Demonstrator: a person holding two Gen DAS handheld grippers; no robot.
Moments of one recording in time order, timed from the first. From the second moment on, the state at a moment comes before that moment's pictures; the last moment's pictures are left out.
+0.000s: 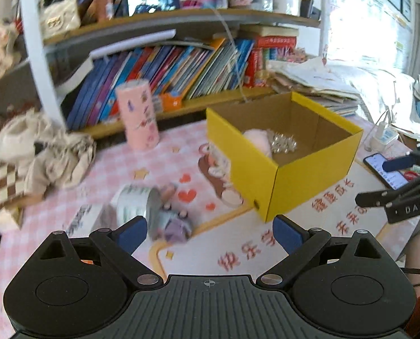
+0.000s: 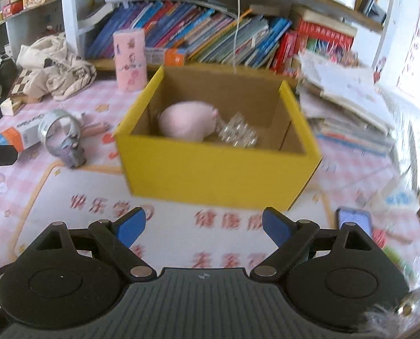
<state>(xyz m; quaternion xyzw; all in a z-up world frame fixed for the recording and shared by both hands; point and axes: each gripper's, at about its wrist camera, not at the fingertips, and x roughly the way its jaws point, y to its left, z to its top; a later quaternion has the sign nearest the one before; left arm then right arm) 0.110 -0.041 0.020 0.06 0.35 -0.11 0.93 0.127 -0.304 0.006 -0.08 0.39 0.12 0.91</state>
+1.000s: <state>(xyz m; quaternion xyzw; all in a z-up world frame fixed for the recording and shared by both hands) 0.044 0.054 -0.031 -0.01 0.40 0.00 0.91 0.090 -0.185 -0.049 -0.07 0.45 0.17 0.87</state>
